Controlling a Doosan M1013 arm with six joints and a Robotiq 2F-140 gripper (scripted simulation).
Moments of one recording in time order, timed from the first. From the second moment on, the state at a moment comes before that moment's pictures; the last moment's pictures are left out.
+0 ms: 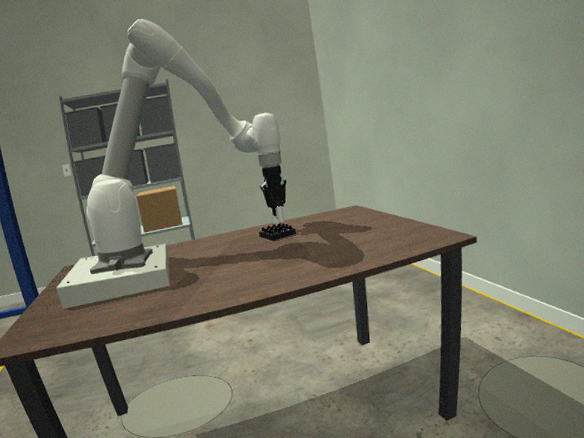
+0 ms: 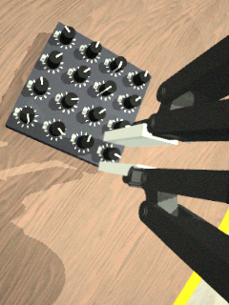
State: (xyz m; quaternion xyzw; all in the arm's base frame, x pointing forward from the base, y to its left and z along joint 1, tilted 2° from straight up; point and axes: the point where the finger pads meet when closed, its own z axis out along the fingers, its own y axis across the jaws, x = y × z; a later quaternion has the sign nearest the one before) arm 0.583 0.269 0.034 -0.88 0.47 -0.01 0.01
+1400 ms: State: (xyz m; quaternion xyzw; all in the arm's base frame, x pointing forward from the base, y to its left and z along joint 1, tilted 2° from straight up) arm 0.583 0.269 0.023 -0.88 0.47 -0.01 0.01
